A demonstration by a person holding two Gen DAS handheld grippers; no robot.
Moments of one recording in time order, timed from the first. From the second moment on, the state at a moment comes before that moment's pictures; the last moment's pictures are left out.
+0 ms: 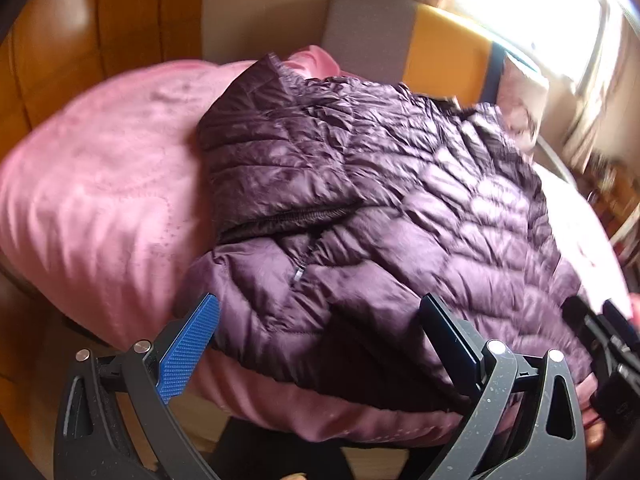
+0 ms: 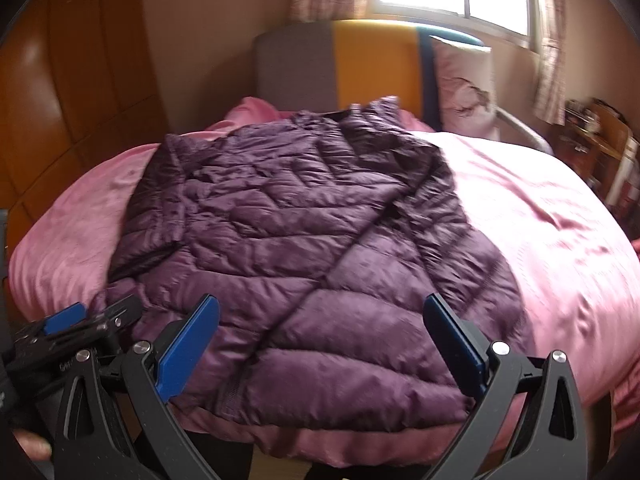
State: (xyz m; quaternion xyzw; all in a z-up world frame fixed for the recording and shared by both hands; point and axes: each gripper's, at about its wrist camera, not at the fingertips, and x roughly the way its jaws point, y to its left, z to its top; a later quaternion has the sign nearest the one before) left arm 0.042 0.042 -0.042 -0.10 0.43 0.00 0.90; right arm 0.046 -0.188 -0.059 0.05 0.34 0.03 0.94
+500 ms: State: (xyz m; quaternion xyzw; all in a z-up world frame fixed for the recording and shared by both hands) left arm 0.091 0.120 -0.055 -0.17 0.45 0.00 0.88; right arm 0.115 -0.131 -0.088 -0.07 0.40 0.15 0.90
